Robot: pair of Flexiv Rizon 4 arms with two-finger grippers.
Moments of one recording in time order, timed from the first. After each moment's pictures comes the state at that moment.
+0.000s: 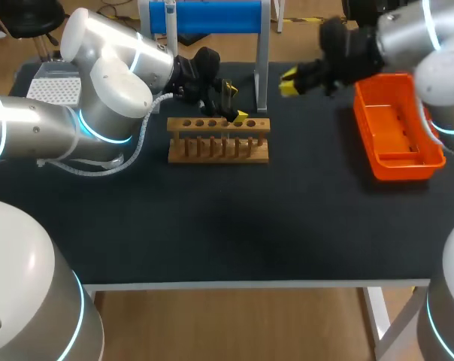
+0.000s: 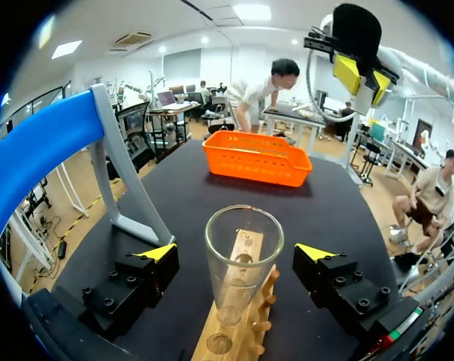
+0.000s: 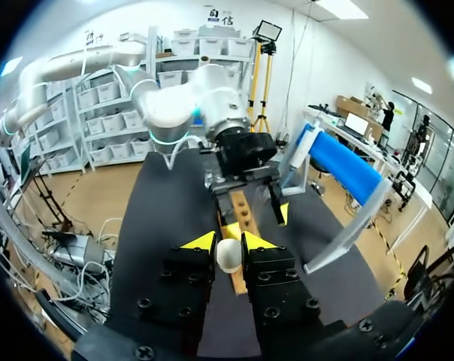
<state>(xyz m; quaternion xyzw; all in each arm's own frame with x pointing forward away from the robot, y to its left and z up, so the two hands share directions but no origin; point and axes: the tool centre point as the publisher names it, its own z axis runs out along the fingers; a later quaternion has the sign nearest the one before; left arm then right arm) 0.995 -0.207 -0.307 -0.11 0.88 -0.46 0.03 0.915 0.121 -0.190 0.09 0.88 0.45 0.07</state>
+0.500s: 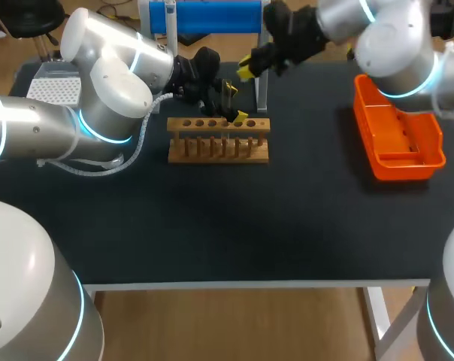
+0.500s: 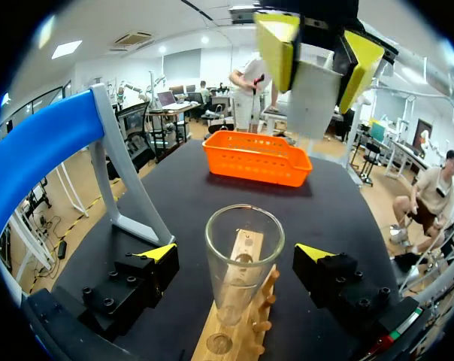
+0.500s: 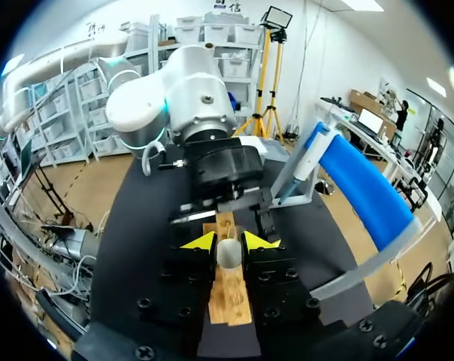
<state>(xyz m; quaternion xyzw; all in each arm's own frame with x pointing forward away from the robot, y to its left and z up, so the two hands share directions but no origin) 0.995 -0.207 -0.307 -0.11 0.88 -0.46 0.03 0.977 0.198 -0.205 0.06 0.90 0.42 0.05</state>
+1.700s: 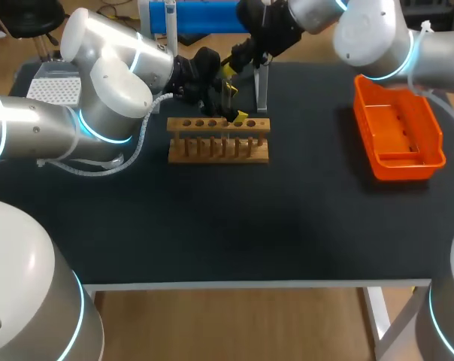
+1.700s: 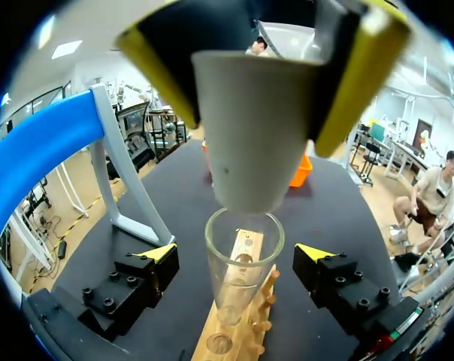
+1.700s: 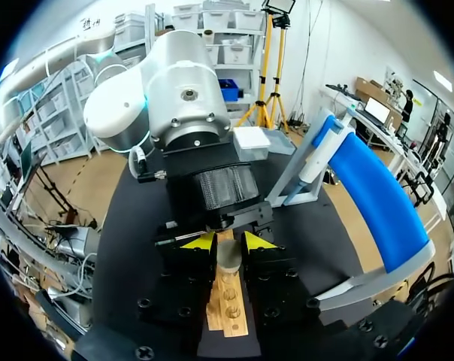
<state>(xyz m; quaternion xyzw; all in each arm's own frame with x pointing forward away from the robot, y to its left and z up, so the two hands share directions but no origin) 0.995 -0.207 -0.307 -0.11 0.88 -0.46 0.03 0.990 0.225 -0.211 0.06 0.92 0.39 0.03</state>
